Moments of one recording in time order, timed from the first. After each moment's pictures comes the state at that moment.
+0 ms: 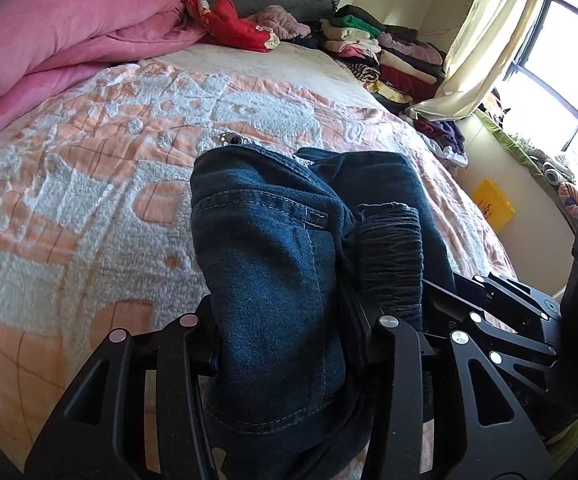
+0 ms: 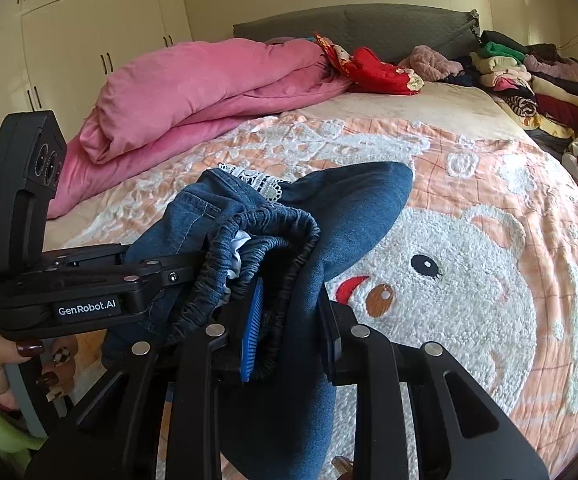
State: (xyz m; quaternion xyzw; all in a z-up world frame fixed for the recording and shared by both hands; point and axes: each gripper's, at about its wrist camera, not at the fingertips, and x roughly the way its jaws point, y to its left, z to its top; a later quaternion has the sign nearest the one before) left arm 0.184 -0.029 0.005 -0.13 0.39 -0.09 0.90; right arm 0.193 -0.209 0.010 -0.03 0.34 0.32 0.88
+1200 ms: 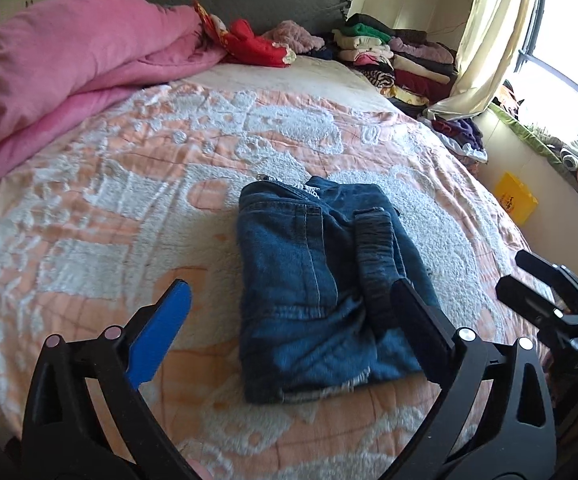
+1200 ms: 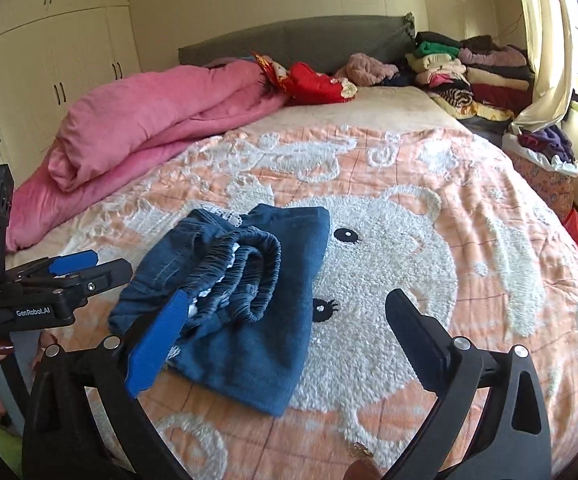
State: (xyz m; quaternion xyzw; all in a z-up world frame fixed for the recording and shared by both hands) left arm 0.118 -0.024 0.023 -0.08 0.37 -0.05 0.92; right arm 0.130 -0.269 0.028 0.01 0.32 0.22 0.92
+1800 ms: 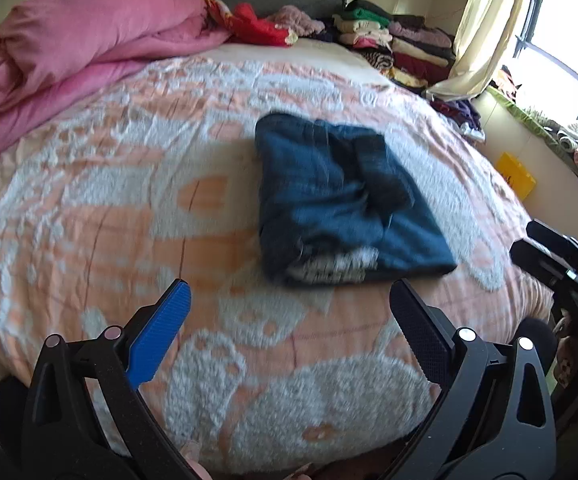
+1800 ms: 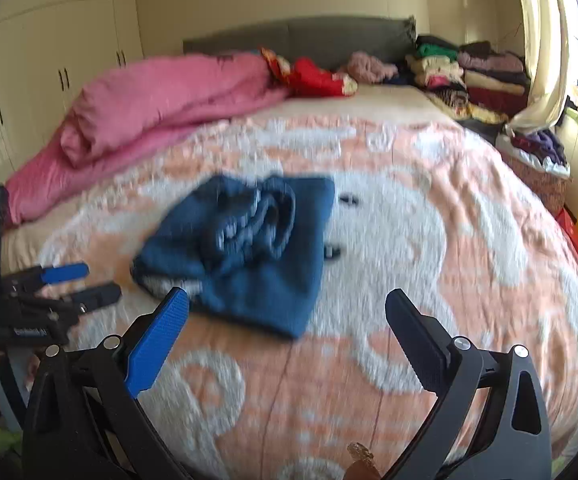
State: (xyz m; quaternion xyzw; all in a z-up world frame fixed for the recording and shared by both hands) left arm 0.050 -0.016 -0.012 -0.08 0.40 -0.04 0.91; right arm 0.068 -0.267 0.008 -0.02 0.34 0.21 0.92
